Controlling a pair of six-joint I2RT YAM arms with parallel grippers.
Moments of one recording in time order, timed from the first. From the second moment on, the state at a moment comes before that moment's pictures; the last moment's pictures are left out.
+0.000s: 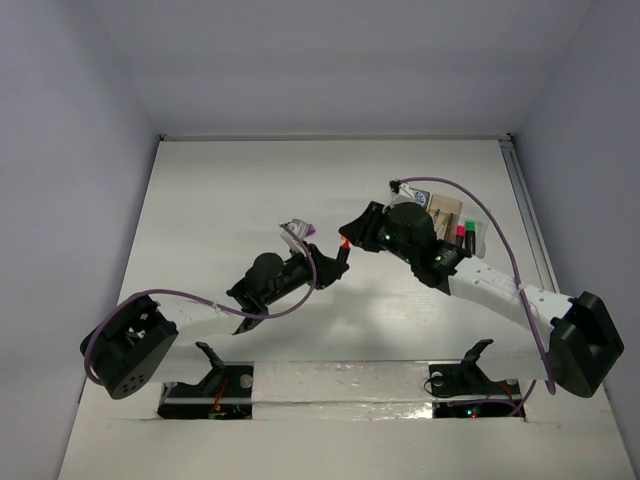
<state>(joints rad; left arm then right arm) -0.82 1.27 0.36 0.83 0.14 -0.71 0.73 1.26 0.83 0.08 0.06 0.82</state>
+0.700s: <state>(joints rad) -0.84 1.26 0.37 0.87 0.03 -0.70 0.92 1.26 0.86 0.10 0.44 0.77</state>
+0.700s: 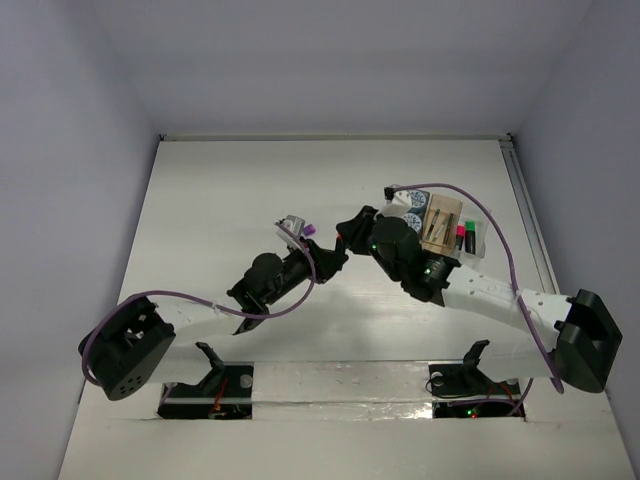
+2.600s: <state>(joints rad) -0.82 1.05 0.36 1.10 0.40 -0.96 0.94 0.91 1.02 -0.04 0.07 0.49</state>
